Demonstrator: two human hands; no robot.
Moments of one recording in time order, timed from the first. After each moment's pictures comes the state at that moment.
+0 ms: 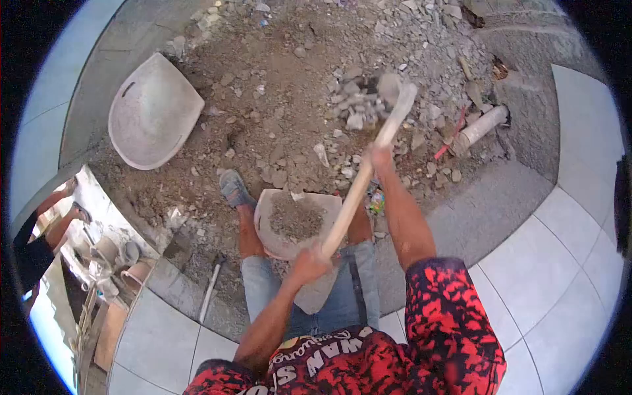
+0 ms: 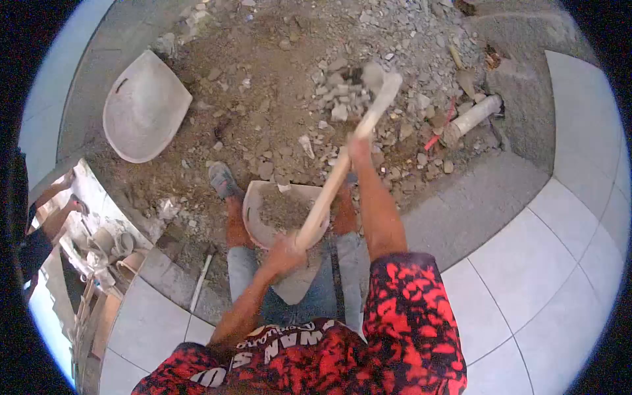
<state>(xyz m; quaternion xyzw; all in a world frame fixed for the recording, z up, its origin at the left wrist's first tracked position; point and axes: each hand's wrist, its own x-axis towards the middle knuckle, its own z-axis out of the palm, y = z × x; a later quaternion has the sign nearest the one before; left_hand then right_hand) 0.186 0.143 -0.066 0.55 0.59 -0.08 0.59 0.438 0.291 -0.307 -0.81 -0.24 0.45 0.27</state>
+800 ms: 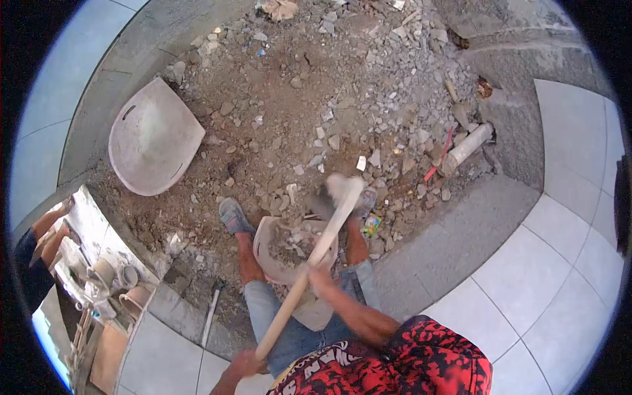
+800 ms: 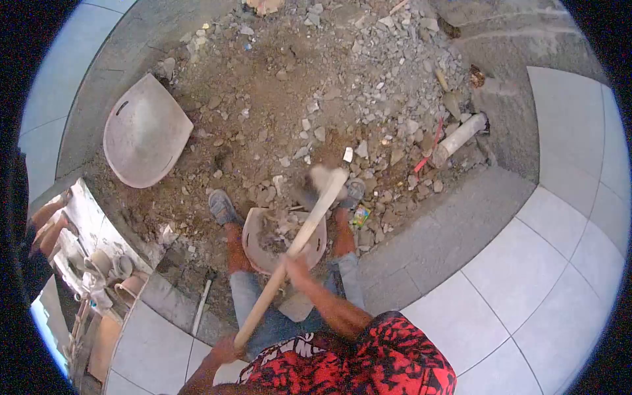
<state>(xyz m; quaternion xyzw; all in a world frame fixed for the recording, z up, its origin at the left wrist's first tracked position) -0.001 0.049 0.085 0.45 0.49 -0.33 0.67 0.240 0.055 -0.175 -0.75 -0.08 0.63 0.18</state>
